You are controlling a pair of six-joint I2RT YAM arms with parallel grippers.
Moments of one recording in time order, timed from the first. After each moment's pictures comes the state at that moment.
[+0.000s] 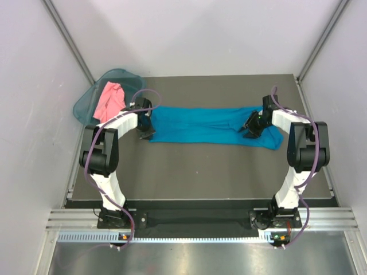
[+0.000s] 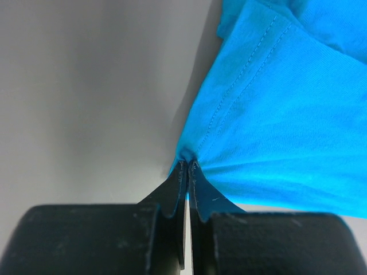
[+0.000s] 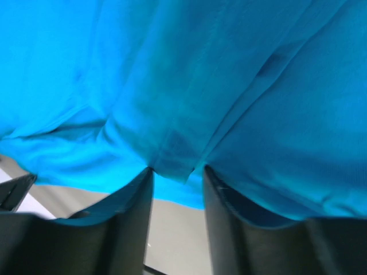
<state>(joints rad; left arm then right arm) -0.19 1.87 1.25 -0.55 -0.05 -0.51 0.02 1.86 1.19 -0.49 -0.36 0.69</state>
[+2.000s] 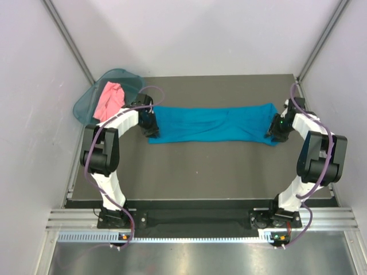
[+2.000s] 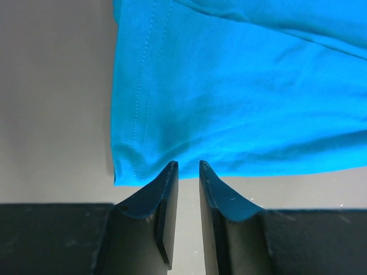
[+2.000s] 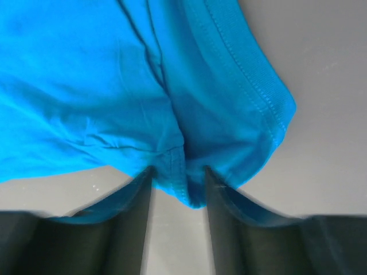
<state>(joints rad) -0.21 1.88 1.31 -0.59 0.14 -0.47 -0.21 1.71 1.13 -0.59 -0.19 0.26</state>
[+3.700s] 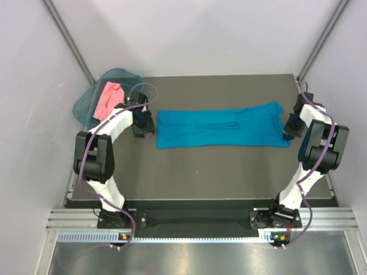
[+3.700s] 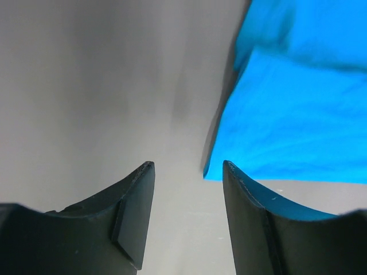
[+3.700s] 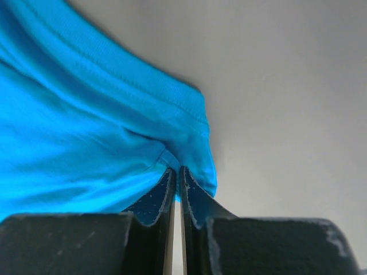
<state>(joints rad) -0.18 1.77 1.29 -0.67 -0.01 -0.45 -0.29 1.88 1.32 -0.75 0.07 0.26</state>
